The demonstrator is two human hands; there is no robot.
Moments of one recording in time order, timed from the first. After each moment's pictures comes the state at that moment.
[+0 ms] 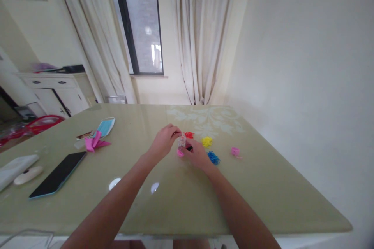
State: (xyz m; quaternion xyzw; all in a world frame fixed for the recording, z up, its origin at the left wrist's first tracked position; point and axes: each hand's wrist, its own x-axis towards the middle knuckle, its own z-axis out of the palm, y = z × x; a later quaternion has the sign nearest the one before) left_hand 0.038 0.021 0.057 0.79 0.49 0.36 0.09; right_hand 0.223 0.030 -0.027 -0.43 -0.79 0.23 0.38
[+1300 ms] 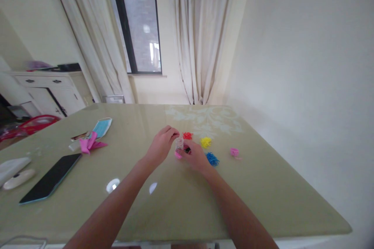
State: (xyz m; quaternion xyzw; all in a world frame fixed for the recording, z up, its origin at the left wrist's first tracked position) left_hand 0.036 0.014 0.049 0.79 0.48 0.38 0.06; right_hand 0.221 0.025 -0.026 -0.44 -0.78 0.24 0.38
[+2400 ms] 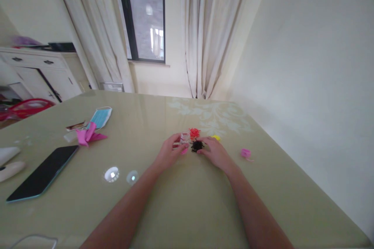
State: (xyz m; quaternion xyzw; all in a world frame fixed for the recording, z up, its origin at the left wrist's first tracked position) left_hand 0.034 0.022 -0.033 0.64 0.44 0.48 0.41; right_hand 0.272 0.042 -0.026 -0.49 -0.81 0.17 0.26
